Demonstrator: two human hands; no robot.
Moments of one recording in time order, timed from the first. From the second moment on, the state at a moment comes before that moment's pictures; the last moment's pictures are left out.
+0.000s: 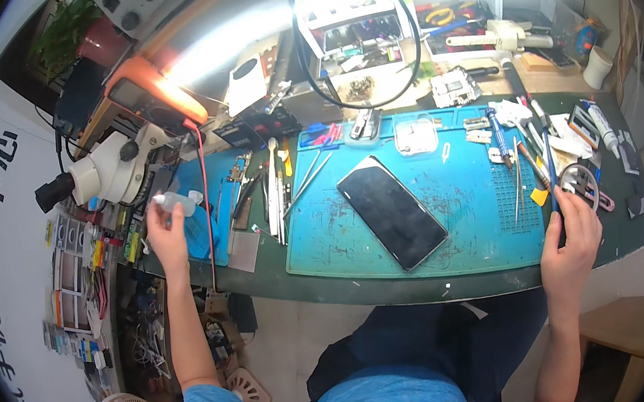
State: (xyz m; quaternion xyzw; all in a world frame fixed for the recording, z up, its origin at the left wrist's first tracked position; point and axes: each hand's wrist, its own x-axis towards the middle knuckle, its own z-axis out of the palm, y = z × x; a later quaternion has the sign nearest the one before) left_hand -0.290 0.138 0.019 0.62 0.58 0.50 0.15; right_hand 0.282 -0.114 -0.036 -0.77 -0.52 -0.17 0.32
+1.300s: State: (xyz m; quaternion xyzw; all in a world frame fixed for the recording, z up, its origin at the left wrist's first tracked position) left_hand -0.168 0.118 0.064 0.77 0.42 0.48 -0.03; right_hand 0.275 -0.112 -0.027 -0.74 -0.51 -0.20 0.39
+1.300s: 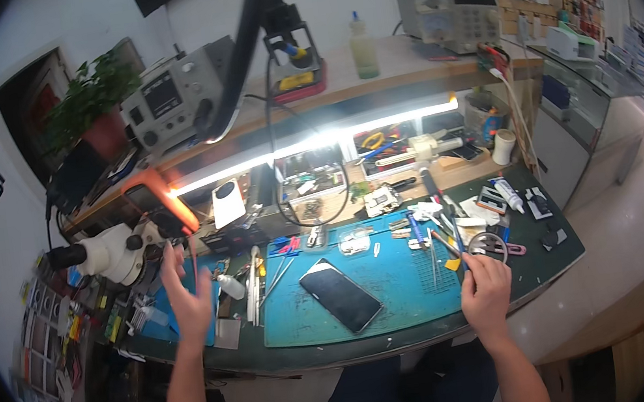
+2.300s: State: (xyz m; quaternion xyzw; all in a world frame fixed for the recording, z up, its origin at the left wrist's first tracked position) left_hand -0.135 0.316 0.258 0.75 0.35 0.55 -0.08; right_hand 0.273 -0.107 -0.032 -0.74 -0.49 -0.21 0.41
